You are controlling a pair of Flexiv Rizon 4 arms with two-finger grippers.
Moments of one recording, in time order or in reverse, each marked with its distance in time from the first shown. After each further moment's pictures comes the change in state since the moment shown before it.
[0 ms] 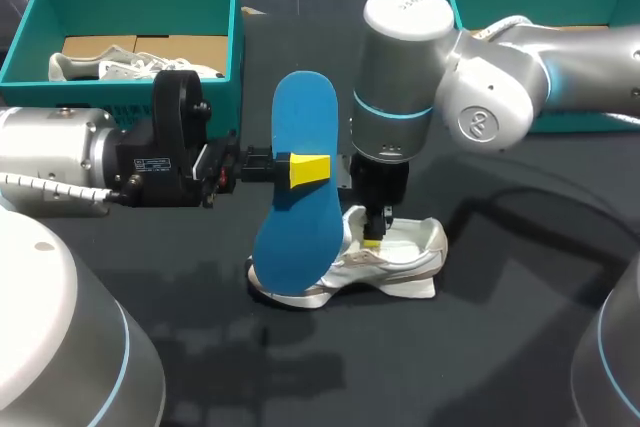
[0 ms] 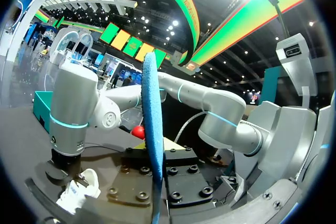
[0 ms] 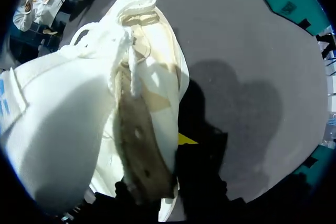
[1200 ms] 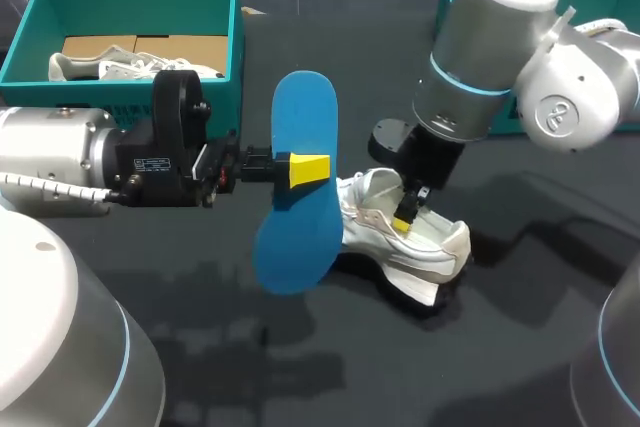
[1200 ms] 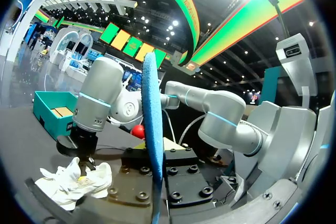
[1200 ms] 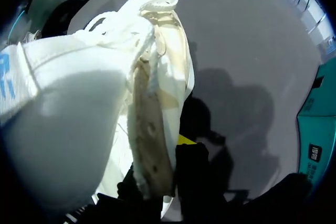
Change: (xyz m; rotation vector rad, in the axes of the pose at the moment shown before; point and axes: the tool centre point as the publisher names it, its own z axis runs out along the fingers) left arm 0.000 0.000 0.000 0.000 0.000 0.000; right arm 0.014 -0.035 -0.051 -0.166 0.024 0.438
